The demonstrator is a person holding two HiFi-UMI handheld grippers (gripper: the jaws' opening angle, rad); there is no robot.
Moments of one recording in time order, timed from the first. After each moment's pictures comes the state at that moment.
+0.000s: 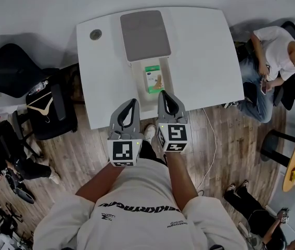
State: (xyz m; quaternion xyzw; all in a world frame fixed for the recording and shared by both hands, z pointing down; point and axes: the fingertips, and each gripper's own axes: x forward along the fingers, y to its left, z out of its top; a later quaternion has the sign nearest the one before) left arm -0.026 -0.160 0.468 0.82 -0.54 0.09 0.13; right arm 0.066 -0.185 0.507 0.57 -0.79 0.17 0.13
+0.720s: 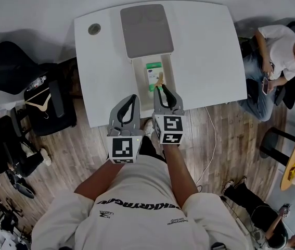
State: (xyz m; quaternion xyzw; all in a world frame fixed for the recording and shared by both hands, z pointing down) left arm -0.027 -0.176 0.486 0.82 -0.54 0.10 0.15; right arm 0.054 -0.203 0.551 0.55 -0.78 0.21 0.18
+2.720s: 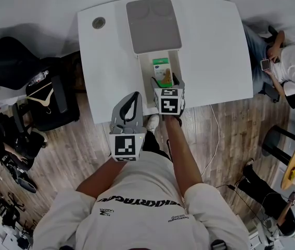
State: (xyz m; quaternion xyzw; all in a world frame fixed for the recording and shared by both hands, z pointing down) left arm -0.042 -0.177 0.498 0.81 -0.55 0.11 0.16; right arm 0.052 -0.237 0.663 0.53 -0.73 0.29 0.32
